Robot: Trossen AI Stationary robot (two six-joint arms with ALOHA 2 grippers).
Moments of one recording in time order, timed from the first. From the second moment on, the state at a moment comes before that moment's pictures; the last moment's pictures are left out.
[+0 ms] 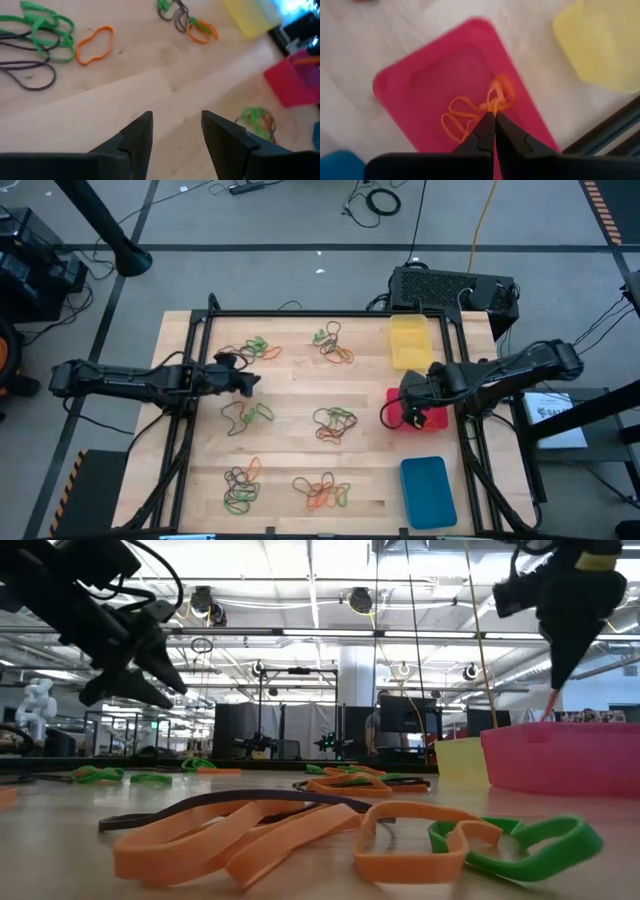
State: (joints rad) left arm 0.06 0.70 0.33 -0.29 -0.36 -0.99; right arm 0.19 1.19 0.94 -1.24 0.23 0.79
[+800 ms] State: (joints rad) left arm 0.06 0.94 0.33 0.04 -0.35 -1.19; right arm 0.16 1.19 0.92 -1.17 -0.01 0.63
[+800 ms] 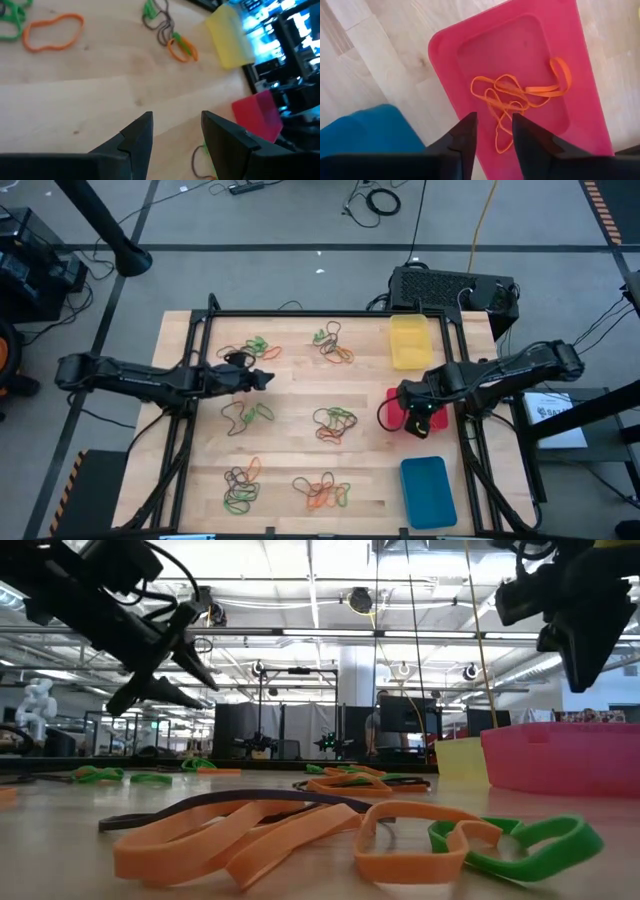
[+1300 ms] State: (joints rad) left arm 0.06 1.02 0.33 0.04 -0.13 -1.16; right arm -0.06 1.20 1.04 -0.68 0.15 0.62
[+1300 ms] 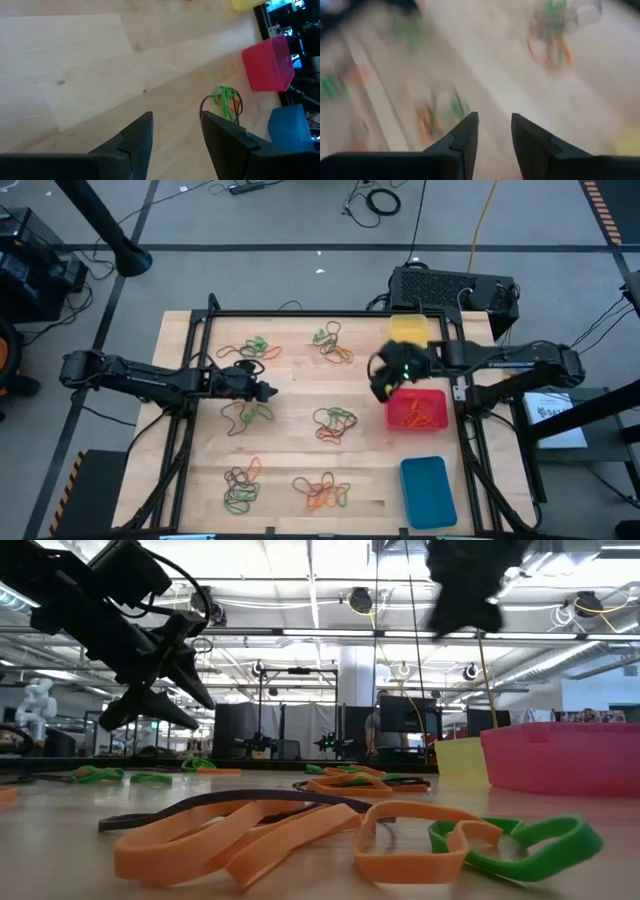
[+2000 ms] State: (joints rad) left arm -0.02 1.02 0.33 0.04 -0.08 -1.09; right arm -0.43 1.77 1.05 -0.32 -0.07 0.65
